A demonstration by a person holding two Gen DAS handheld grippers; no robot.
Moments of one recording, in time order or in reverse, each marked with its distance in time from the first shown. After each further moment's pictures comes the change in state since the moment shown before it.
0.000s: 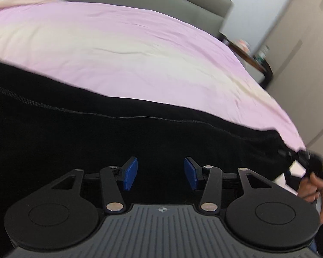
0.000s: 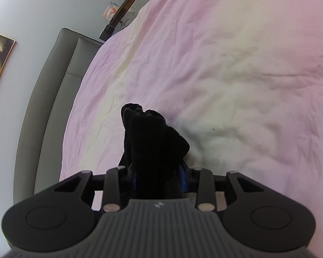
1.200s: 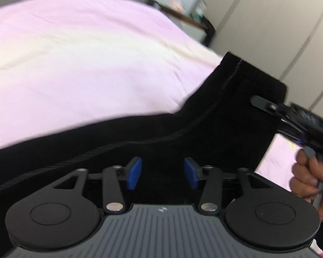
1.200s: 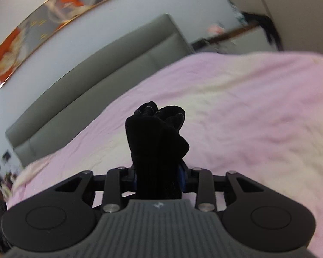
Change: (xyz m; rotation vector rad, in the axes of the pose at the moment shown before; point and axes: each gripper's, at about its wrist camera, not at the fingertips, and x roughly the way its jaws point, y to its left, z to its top) left arm 0.080 -0.053 0.058 0.225 0.139 -0.247; right arm -0.027 0.130 -0.060 -0.732 -0.102 0.184
